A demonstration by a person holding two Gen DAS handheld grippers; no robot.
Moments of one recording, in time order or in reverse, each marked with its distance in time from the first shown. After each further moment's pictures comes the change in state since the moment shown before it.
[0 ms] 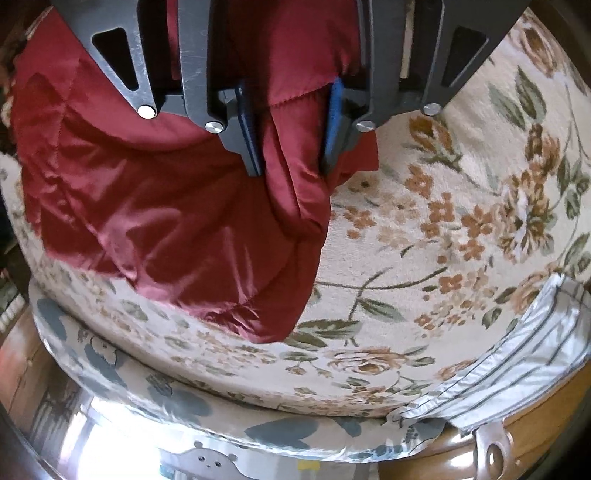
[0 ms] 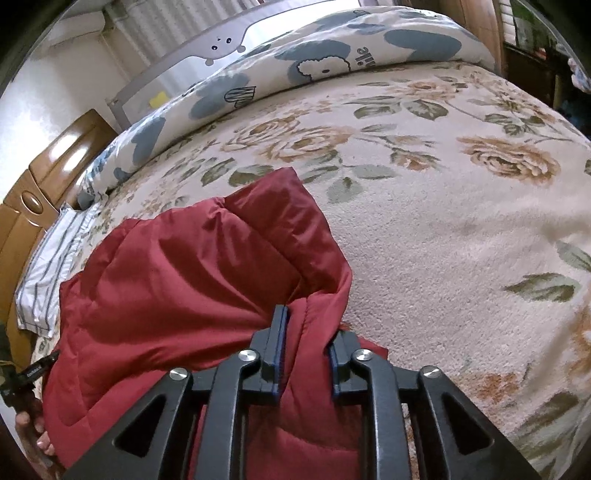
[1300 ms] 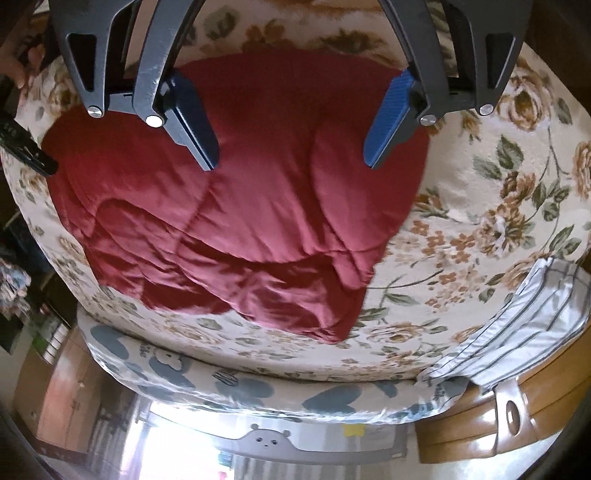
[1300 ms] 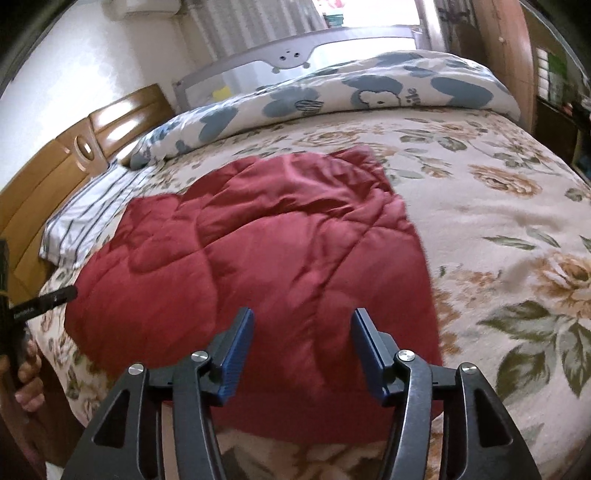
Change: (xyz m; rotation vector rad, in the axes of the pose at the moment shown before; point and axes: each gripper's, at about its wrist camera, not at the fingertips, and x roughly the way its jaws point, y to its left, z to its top) left arm -0.120 -0.033 -0.103 0.179 -0.098 -0.075; right arm -0.103 0.069 -0.118 -0.249 -0.090 0.043
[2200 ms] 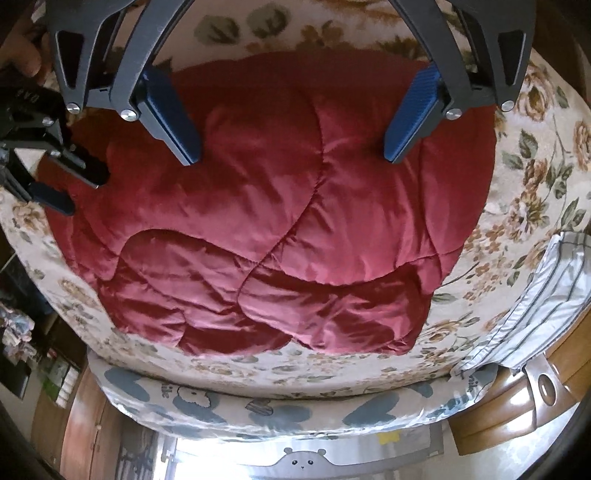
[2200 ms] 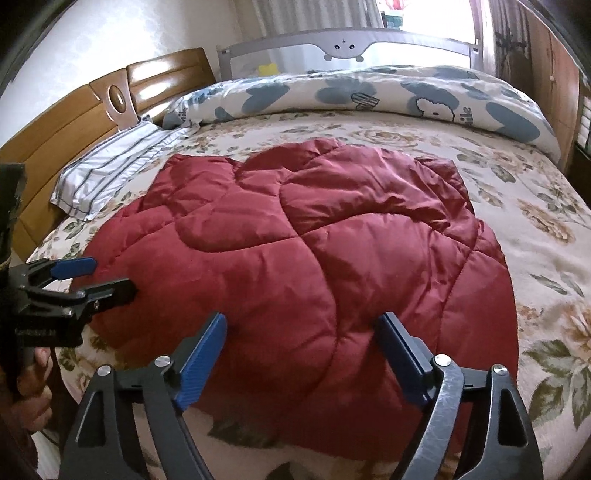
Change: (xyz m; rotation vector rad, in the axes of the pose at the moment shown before) left arm 0.024 -0.069 0.000 0.114 0.086 0.042; right arm 0.034 0.062 0.004 -0.145 0.056 0.017
